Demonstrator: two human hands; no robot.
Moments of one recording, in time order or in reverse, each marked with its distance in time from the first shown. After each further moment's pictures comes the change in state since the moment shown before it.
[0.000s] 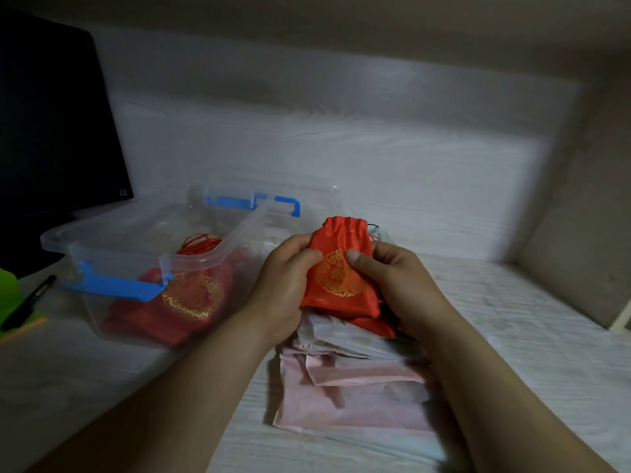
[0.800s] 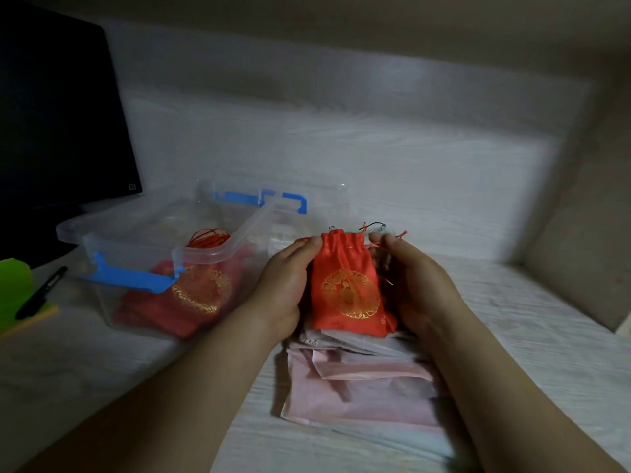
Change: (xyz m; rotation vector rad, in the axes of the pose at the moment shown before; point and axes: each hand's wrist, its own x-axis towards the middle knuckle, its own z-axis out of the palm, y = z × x) left_hand 0.001 -0.001 -0.004 -0.119 0.056 -0.141; right_hand 0.012 0.006 -0.006 0.386 0.082 0.172
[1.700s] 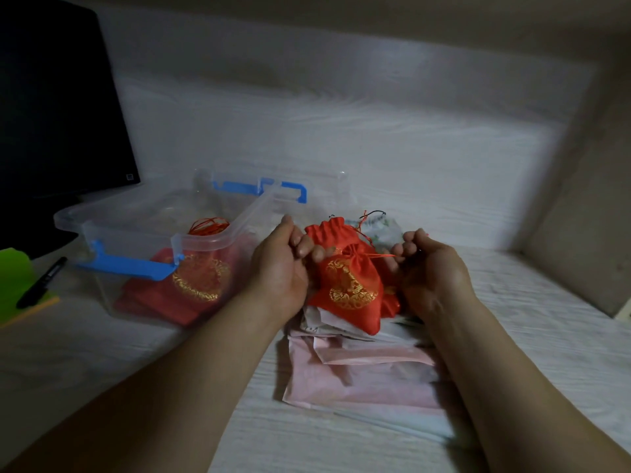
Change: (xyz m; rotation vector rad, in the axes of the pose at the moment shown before) left_hand -0.002 0.010 0.002 -0.222 0.064 0.039; right_hand 0.007 -0.005 -0.014 0.356 0.202 -0.033
